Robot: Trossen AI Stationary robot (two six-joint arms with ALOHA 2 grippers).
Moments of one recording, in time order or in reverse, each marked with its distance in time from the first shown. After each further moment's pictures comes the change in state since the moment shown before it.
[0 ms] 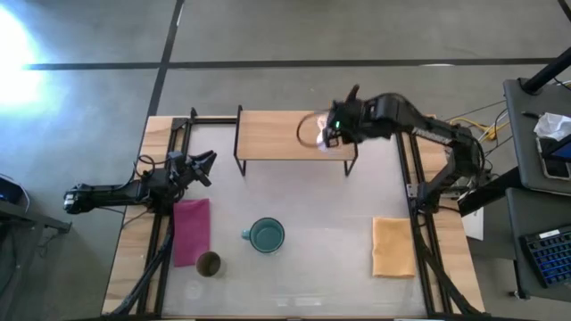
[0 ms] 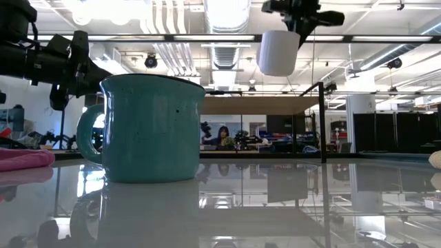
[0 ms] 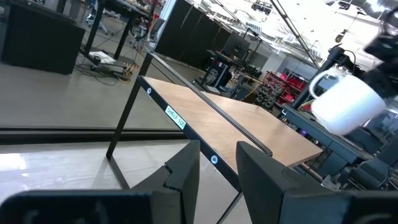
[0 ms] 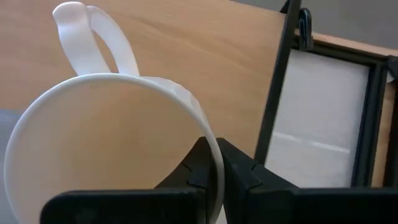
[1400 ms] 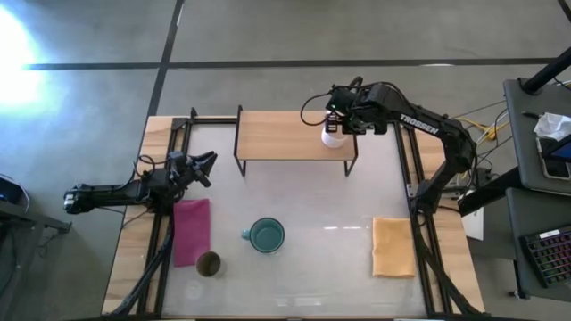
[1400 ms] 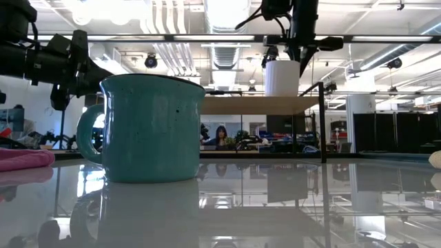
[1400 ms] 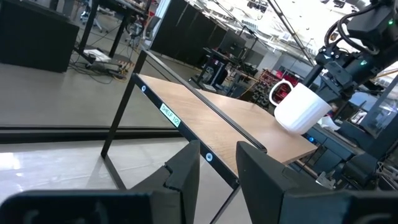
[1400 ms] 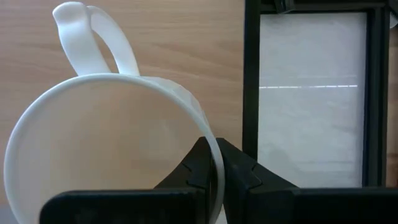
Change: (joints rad) left arm 0.000 0.000 0.000 0.000 0.021 -0.001; right arm -0.191 0.048 -0.104 0.067 -0.104 0.094
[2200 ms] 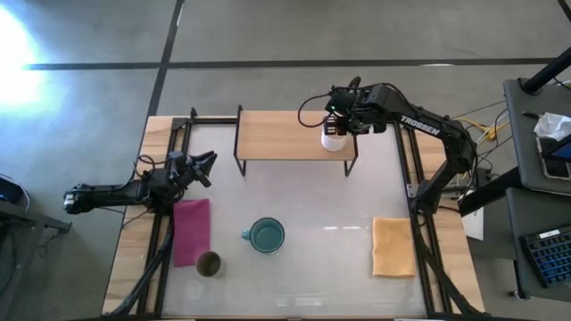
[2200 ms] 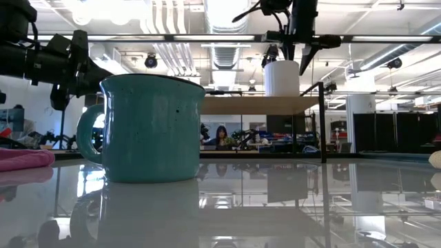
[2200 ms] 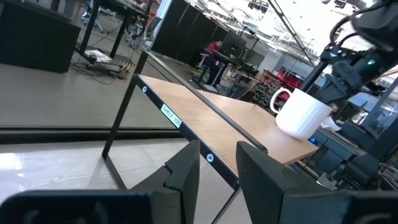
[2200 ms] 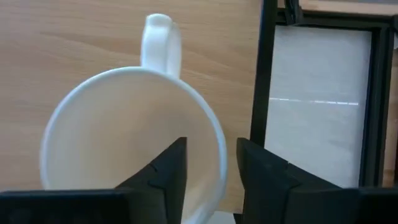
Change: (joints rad) left arm 0.000 0.000 0.000 0.001 -0.006 0.004; right arm 0.025 -0.005 0.016 0.010 0.021 -0.074
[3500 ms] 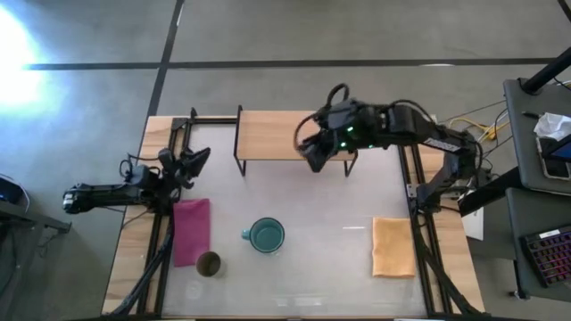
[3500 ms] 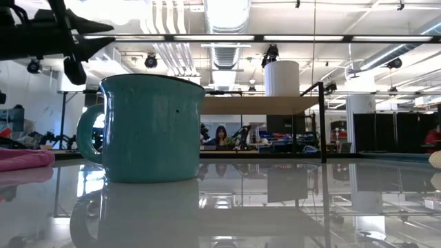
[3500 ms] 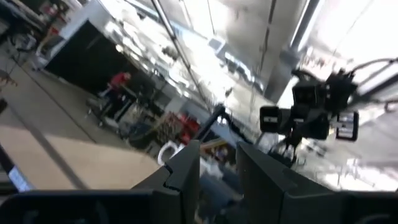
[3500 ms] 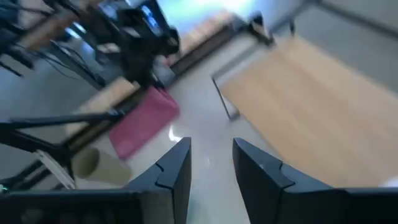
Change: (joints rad) left arm 0.000 0.020 0.006 0.415 0.276 -0.032; right arm 0.404 0.016 0.357 0.309 -0.099 -0.412
